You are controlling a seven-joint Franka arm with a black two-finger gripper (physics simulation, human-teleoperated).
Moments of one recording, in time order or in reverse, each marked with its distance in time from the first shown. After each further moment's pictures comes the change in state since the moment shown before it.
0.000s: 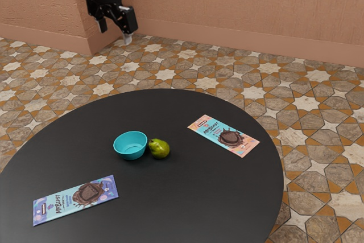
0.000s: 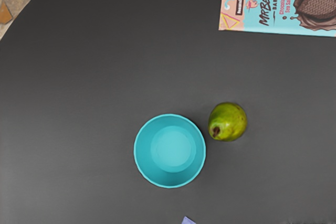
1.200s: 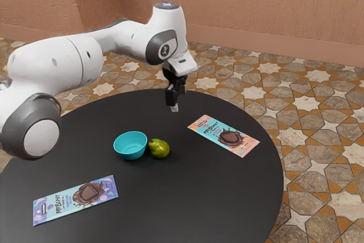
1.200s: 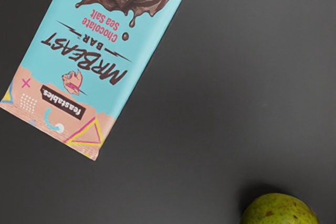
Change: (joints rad) arm 0.000 0.511 -0.038 0.076 -0.127 0.375 1.107
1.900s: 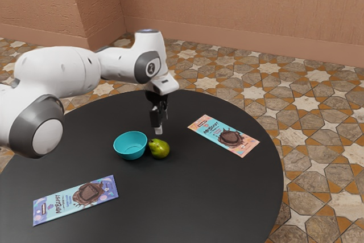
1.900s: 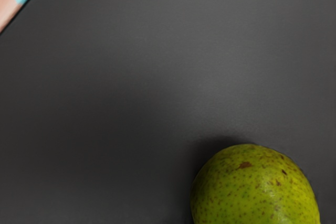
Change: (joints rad) arm 0.008 0.036 0.124 -0.154 -0.197 0.019 0.041
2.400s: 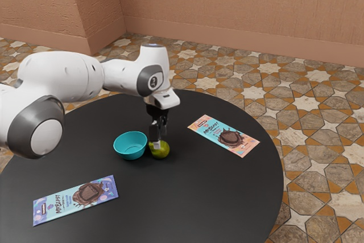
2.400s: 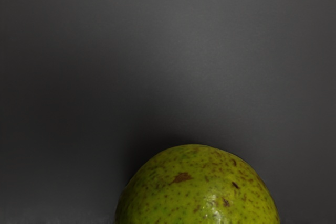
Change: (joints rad) arm 0.000 -0.006 -0.033 -0.093 0.033 0.011 -0.002
